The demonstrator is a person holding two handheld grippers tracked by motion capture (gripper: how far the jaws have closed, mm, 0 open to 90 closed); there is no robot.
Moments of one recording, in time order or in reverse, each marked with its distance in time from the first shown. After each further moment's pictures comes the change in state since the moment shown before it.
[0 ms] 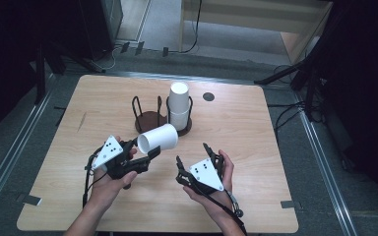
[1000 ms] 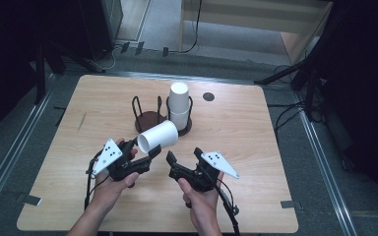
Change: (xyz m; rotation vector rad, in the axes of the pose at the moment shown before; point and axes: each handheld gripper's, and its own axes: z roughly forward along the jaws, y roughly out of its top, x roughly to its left) left arm -0.004 -0.008 0.002 -0.102 0.011 0.016; right arm 0.002 0.024 -0.001 0.055 0.173 0.673
